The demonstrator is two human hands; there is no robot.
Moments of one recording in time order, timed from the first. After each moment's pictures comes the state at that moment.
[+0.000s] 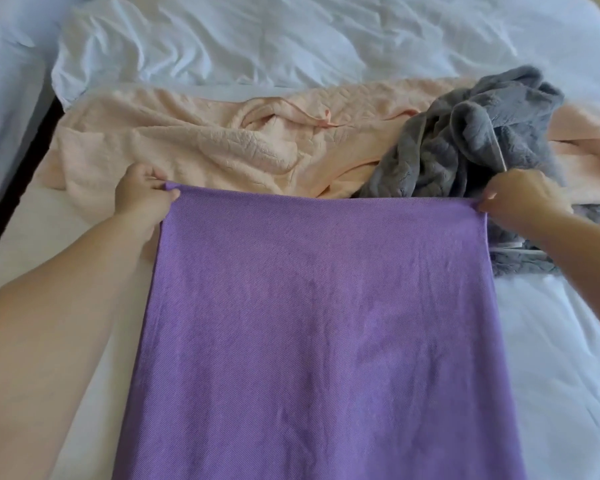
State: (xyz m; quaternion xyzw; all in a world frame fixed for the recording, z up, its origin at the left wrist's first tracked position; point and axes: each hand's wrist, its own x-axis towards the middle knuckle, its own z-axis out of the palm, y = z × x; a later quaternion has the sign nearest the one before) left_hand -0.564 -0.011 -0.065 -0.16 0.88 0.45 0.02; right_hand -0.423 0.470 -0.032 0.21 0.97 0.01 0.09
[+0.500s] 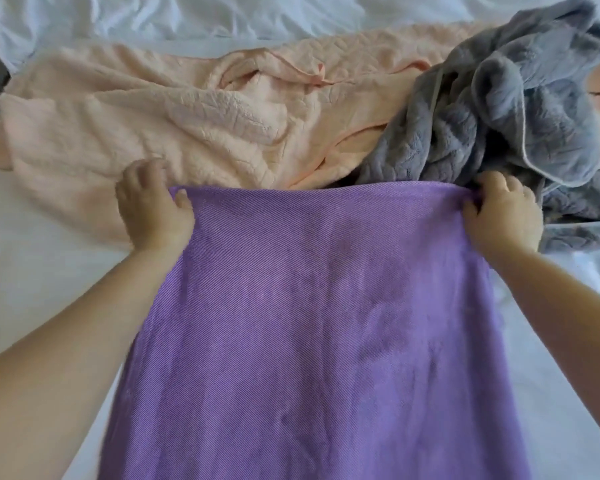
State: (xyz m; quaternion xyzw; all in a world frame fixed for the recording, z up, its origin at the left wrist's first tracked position) left_hand -0.521 0.024 -0.123 0.03 0.97 0.20 -0.12; right_hand -0.389 0.426 -0.118 0.31 0.95 -0.09 -0.04
